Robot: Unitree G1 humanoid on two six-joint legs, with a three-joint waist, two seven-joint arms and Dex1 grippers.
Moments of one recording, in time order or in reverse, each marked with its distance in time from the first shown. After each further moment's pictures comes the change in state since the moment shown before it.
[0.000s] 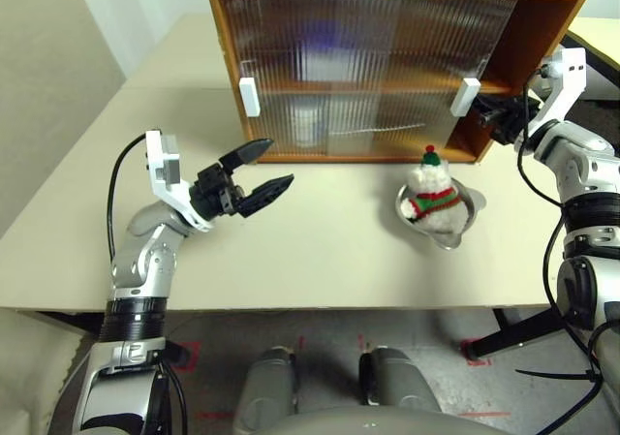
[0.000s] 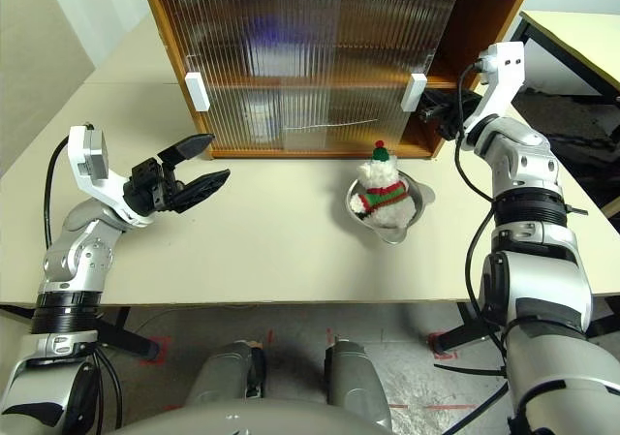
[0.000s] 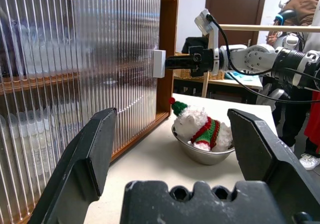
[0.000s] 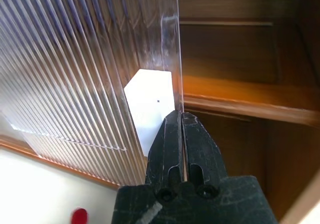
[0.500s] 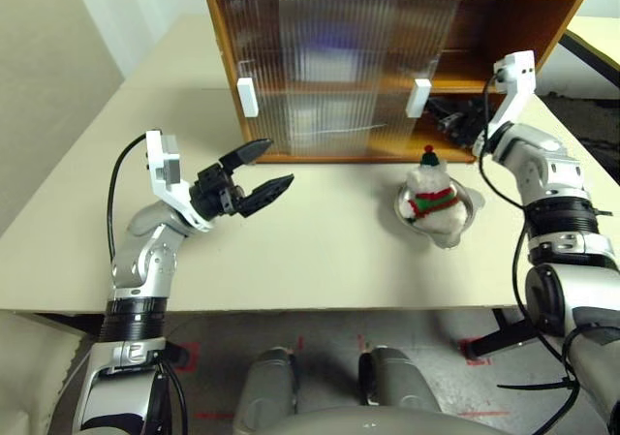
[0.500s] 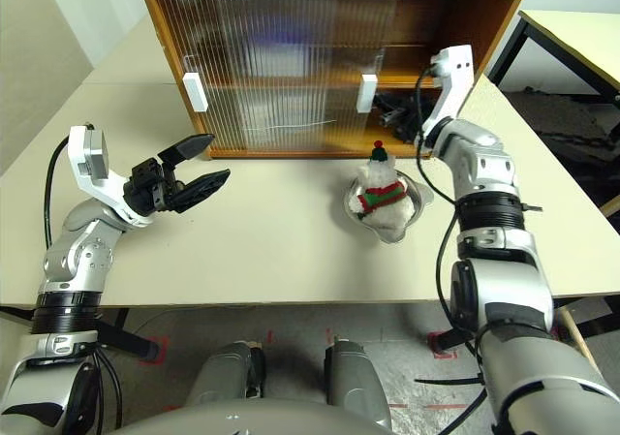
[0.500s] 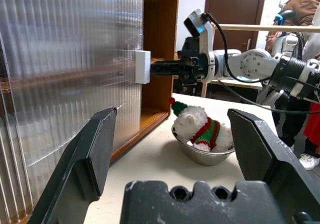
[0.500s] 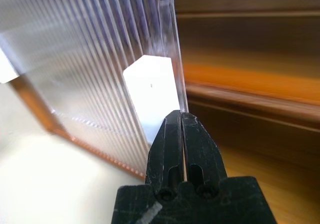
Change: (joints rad) left arm 0.000 0.000 0.000 -0.001 -0.002 0.002 0.003; right arm 0.030 0.162 0.065 -0.155 0.033 0.075 0.033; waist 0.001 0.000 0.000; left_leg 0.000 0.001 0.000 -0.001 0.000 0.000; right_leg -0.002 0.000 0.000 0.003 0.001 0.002
